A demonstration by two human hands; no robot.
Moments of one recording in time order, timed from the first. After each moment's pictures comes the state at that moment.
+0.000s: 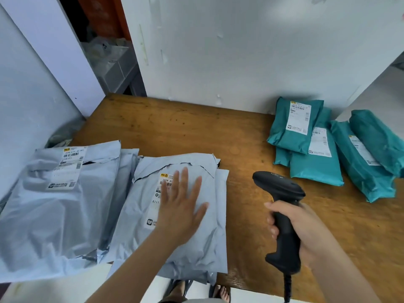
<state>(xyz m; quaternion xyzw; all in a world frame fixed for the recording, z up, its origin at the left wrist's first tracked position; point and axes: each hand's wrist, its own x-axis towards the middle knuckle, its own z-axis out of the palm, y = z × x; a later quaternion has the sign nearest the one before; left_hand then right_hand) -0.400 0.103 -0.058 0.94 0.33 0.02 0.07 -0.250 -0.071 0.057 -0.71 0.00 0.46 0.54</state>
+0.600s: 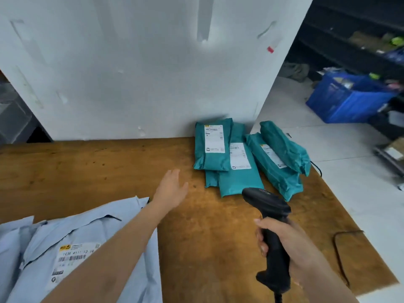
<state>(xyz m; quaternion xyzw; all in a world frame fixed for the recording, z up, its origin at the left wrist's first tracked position) -0.167 0.106 -0.032 0.89 0.29 -0.01 0.36 -0.166 -0.153 0.078 -0.70 0.10 0.37 0.61</state>
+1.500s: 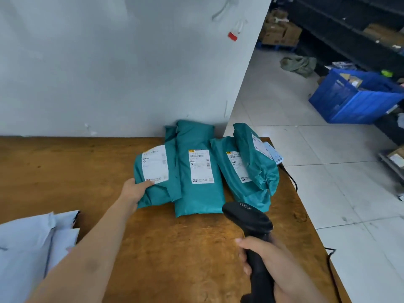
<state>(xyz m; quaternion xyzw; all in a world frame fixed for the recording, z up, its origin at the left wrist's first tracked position) -0.039 0.068 -0.089 0.53 0.52 0.08 0.67 -0.021 -0.246 0.060 -0.70 0.10 0.42 0.57</state>
